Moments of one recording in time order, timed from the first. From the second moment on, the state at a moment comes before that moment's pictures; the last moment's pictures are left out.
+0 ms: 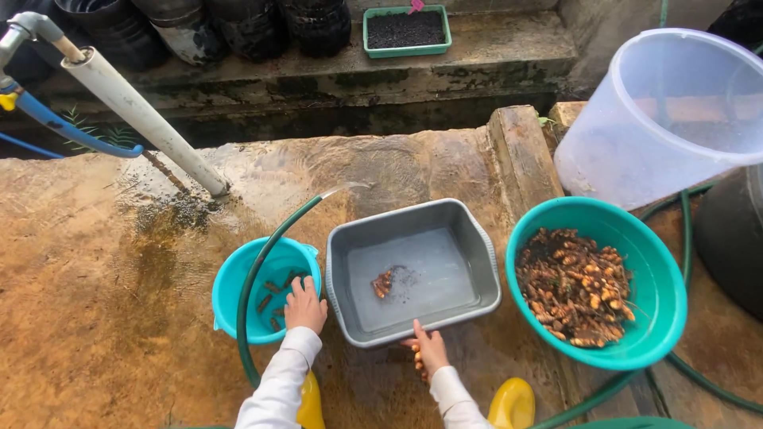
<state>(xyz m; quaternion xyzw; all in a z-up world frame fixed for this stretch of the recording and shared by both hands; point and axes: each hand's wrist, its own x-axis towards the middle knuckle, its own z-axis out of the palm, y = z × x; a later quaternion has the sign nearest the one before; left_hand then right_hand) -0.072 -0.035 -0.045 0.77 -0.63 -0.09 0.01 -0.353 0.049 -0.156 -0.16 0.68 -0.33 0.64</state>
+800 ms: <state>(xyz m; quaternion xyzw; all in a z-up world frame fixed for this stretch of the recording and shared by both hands) 0.010 -0.034 -0.019 0.89 -0.39 0.09 0.20 -0.339 -0.015 -0.206 -0.07 0.73 -0.47 0.49</state>
